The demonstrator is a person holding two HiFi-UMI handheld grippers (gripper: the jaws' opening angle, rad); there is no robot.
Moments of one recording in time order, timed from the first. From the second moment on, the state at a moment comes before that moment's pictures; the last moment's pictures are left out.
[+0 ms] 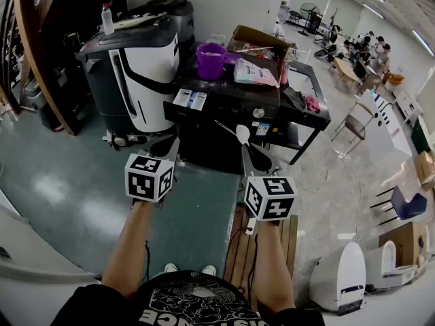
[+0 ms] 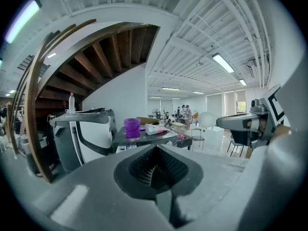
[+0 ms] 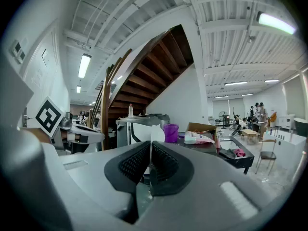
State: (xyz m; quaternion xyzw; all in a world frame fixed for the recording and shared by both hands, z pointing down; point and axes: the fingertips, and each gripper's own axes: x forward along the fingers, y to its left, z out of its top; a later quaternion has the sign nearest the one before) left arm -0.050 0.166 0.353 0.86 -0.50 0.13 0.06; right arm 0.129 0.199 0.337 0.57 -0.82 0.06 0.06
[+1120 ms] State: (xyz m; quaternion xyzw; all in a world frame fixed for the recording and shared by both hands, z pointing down) left arm -0.014 0.131 0.368 0.84 -0.51 0.14 0.07; right arm 0.156 0.160 0.355 0.53 -0.85 0.06 0.06
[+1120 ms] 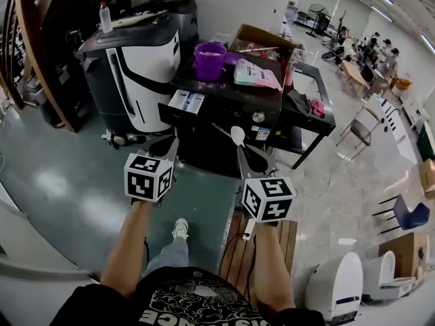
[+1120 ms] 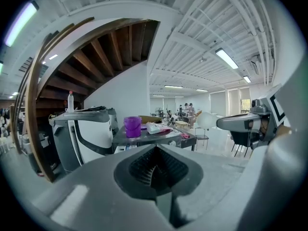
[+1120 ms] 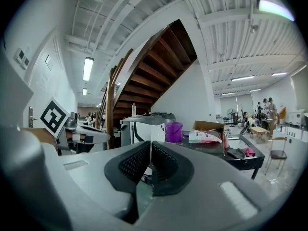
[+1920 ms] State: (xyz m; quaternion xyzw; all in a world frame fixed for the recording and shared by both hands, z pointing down) left arm -0.049 -0.037 0.368 0.86 -0.49 0.12 0.09; right arm 0.117 0.000 0.347 0.55 -0.83 0.06 0.09
